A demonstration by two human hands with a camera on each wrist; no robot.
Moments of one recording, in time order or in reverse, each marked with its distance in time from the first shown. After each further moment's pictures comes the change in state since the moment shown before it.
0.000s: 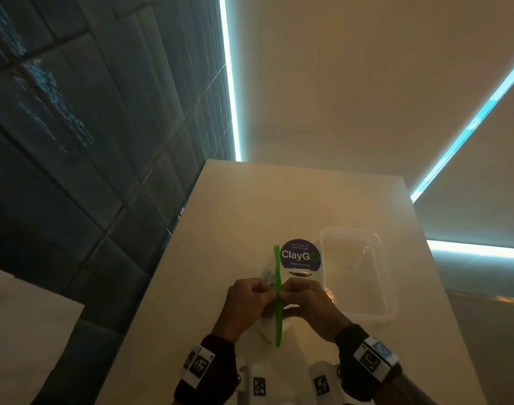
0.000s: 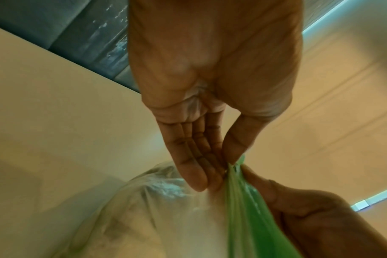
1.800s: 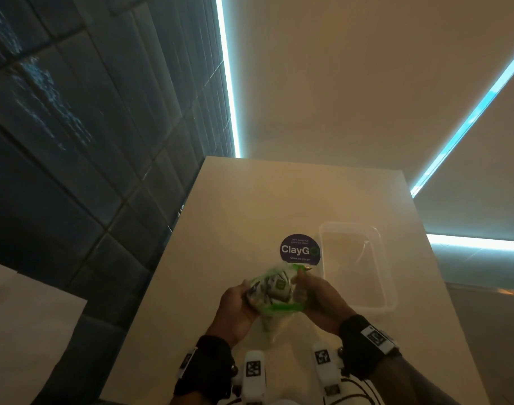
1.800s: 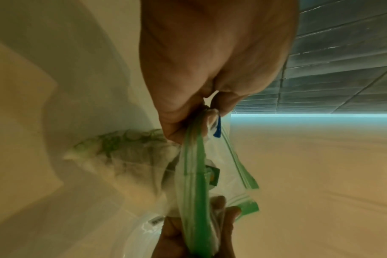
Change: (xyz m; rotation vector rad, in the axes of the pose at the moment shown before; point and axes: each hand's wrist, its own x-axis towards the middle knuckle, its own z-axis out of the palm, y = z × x) left_hand 0.004 -0.023 0.003 -1.006 -0.001 -0.403; right_hand 0.017 0.032 -0.030 0.553 0.128 0.129
